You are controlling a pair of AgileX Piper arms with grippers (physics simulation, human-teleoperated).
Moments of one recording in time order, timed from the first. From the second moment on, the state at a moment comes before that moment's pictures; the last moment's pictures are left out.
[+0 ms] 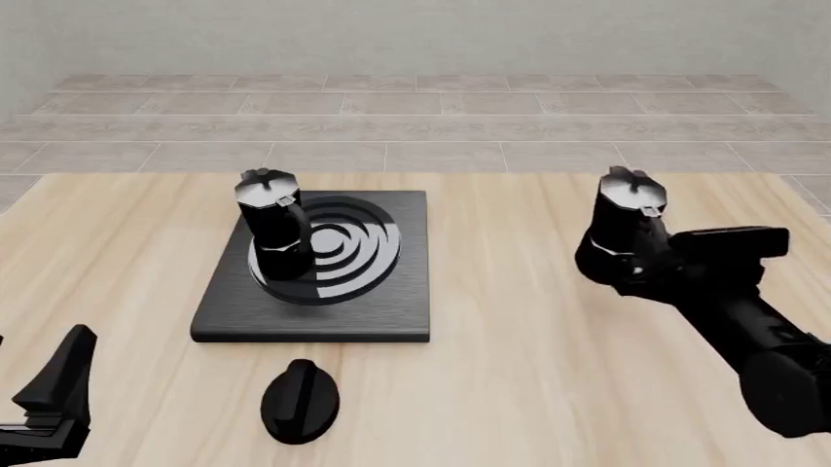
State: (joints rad) left arm 0.00 0.01 0.00 0.00 0.00; right arm 0.09 1.36 -0.34 -0.71 -0.02
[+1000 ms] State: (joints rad) left arm 0.00 0.01 0.00 0.00 0.00; right arm 0.38 1.52 -0.62 -0.74 0.01
